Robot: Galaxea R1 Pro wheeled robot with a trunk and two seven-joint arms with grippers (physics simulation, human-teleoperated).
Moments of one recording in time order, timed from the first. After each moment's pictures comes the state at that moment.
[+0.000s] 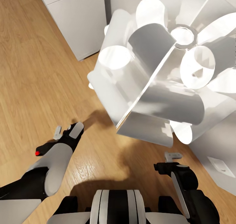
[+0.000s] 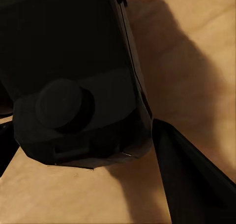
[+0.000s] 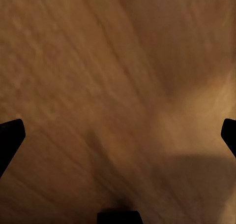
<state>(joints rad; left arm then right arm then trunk) -1.11 -0.10 0.17 -0.48 0.74 -0.41 1.19 -0.30 0.01 0.00 -1.61 0.06 1.04 -0.05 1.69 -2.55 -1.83</state>
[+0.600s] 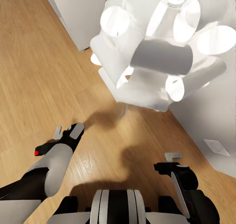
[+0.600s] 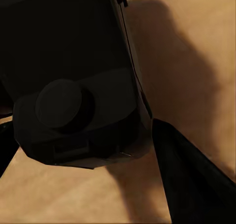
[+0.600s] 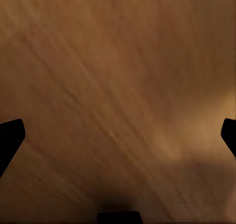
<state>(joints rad) -1.10 -0.10 0.16 -0.48 0.73 -0.41 1.19 -0.30 0.01 0.01 -1.61 0.06 1.04 -0.05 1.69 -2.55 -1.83</state>
